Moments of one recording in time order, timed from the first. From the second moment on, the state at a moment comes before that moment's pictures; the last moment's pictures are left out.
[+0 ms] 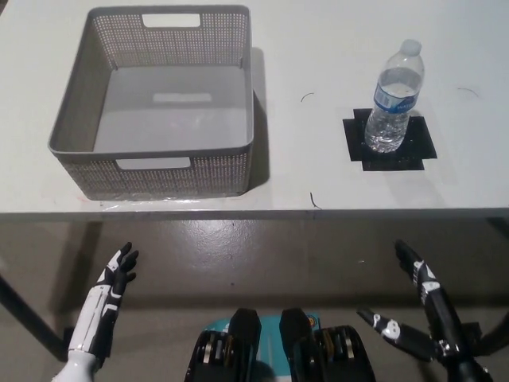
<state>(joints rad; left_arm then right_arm) 0.02 0.16 0.03 0.07 0.07 -0.22 -0.02 0.01 -0.15 0.10 0.14 -0.10 -0.39 0.02</state>
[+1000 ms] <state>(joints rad) 0.02 0.16 0.03 0.07 0.07 -0.23 -0.02 -0.31 -0.14 -0.09 0.08 -0.07 -0.25 -0.04</state>
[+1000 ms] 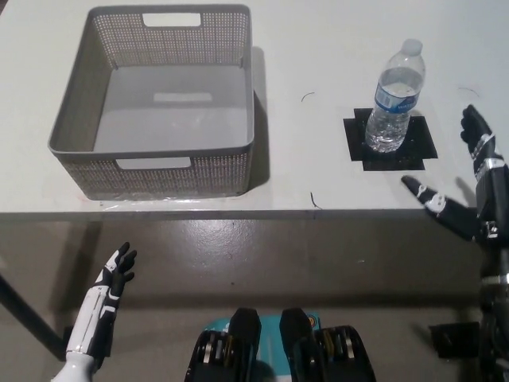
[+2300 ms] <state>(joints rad) 0.02 0.16 0.03 0.07 0.07 -0.27 -0.02 -0.67 -0.16 -0.12 0.71 -0.04 -0.12 -0.05</state>
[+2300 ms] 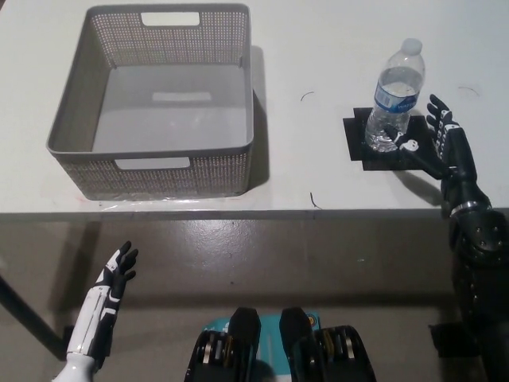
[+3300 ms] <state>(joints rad) 0.03 0.16 0.02 0.08 0.05 -0.27 -0.04 -1.07 -0.18 -0.07 1.29 -0.05 -0.17 -0.10</state>
